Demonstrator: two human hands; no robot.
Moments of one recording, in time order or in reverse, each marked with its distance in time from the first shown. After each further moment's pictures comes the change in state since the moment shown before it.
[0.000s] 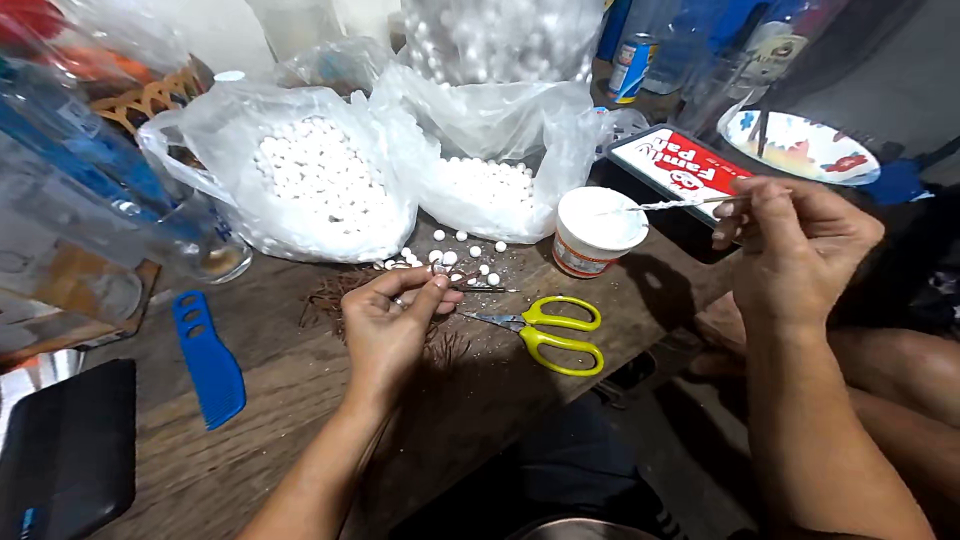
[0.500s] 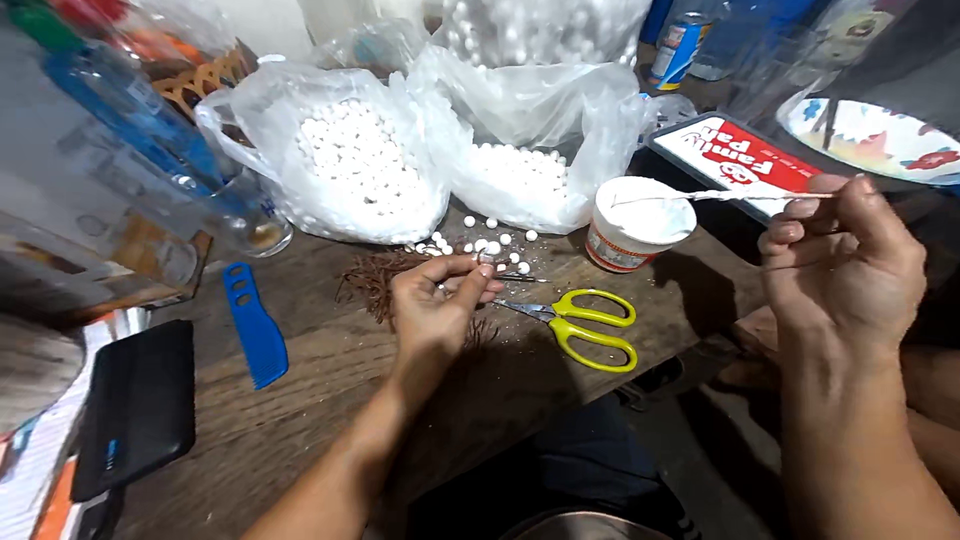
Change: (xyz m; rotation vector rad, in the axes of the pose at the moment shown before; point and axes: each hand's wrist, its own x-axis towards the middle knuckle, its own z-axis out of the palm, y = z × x) left_hand -0.005 -0.003 0.003 0.008 -0.043 0.029; right_hand -0.006 -0.022 0.020 0.488 0.207 0.495
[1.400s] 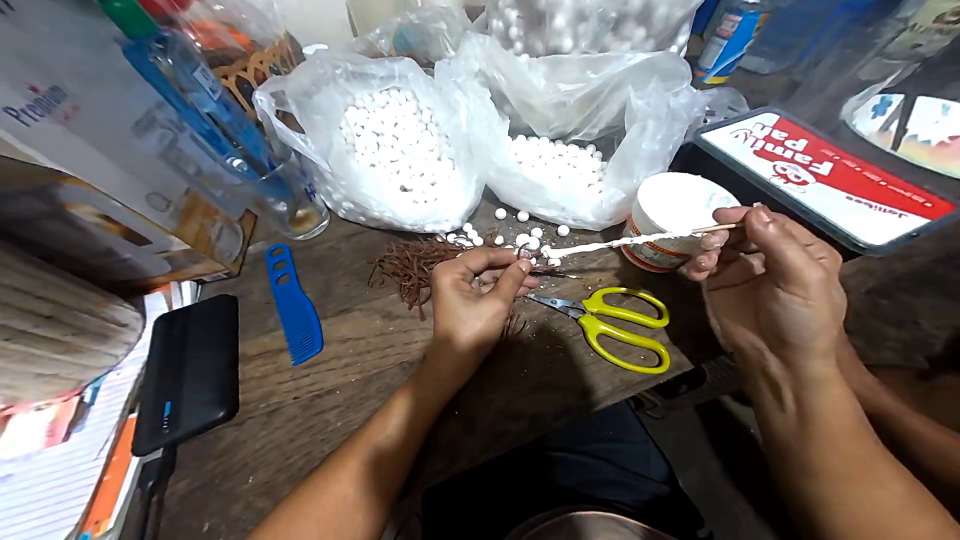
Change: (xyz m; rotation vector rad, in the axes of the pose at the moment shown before) left_hand 0.000 -0.003 -0.001 0.019 -0.034 0.047; right_hand -0.030 0.032 0.046 -0.031 -0.221 0.032
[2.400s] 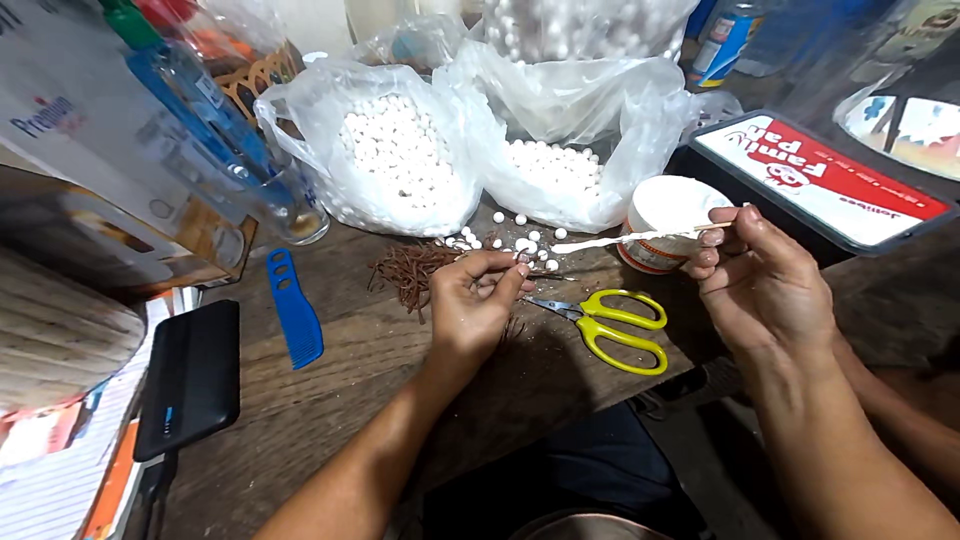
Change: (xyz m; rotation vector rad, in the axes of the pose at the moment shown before) left_hand 0.001 -0.003 -0.001 0.043 -0.009 0.069; right_hand 0.005 -0.001 -0.004 0.156 0.058 0.181
